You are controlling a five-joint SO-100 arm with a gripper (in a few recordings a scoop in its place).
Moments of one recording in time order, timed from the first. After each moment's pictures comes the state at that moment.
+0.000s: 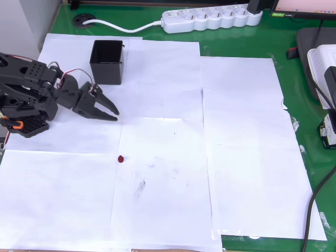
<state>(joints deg) 17.6 27.5 7.3 -0.2 -79.1</state>
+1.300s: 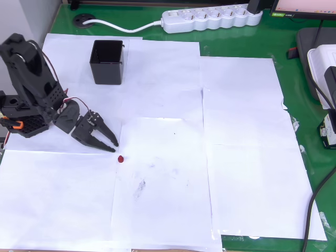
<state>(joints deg) 27.4 88.4 5.8 -59.8 -82.0</state>
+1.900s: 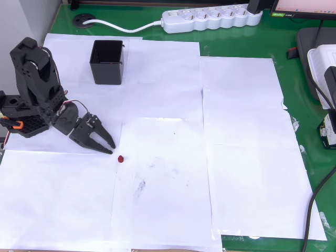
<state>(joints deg) 28.7 99.2 6.9 -67.2 -84.6</state>
